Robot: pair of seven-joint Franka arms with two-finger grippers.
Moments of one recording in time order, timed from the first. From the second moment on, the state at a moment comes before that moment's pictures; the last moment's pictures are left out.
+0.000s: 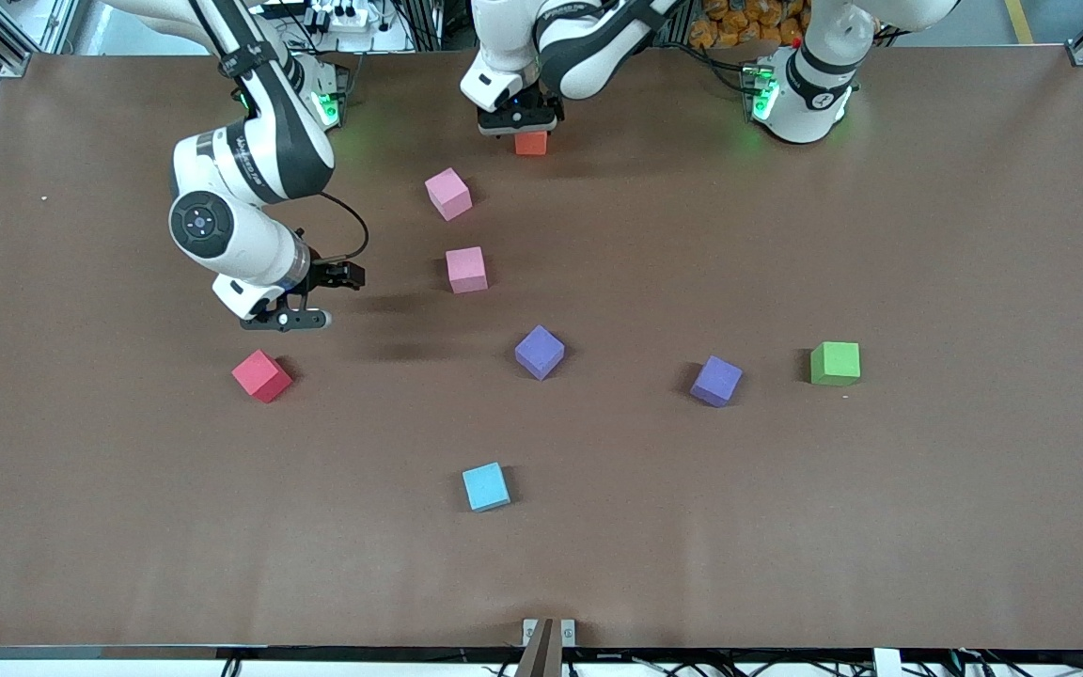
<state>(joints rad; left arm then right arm) -0.68 0.33 -0.60 -2.02 0.17 2.24 -1.46 0.47 0.12 -0.14 -2.22 0.14 2.13 0.22</state>
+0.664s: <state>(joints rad) -0.19 0.26 -0.41 -1.96 0.17 2.19 -1.02 0.69 0.10 -0.14 -2.27 0.14 2.15 0.27</state>
